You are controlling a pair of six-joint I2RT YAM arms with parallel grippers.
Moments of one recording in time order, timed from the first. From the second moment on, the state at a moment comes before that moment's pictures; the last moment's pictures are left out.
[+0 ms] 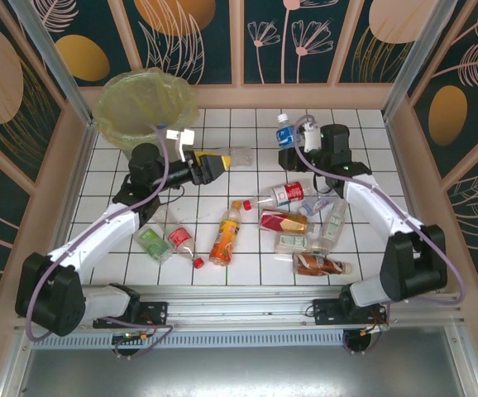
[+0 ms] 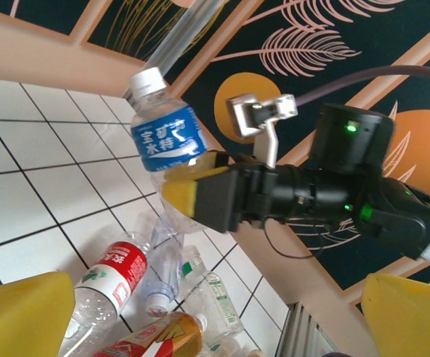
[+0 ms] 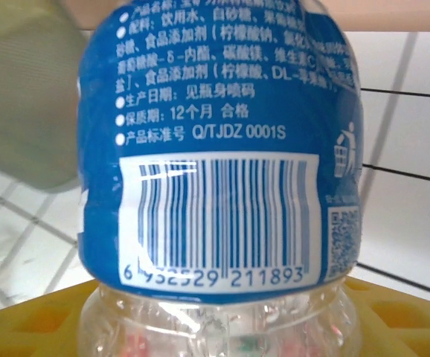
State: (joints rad) left arm -0.43 1.29 0.86 0.37 0.69 -0.73; right arm 0.29 1.40 1.04 -0.18 -0.38 0.16
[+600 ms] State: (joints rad) left arm -0.53 1.45 0.89 0.62 0.70 -0.85; right arm 0.42 1.24 0.85 0.10 -0.85 0.40
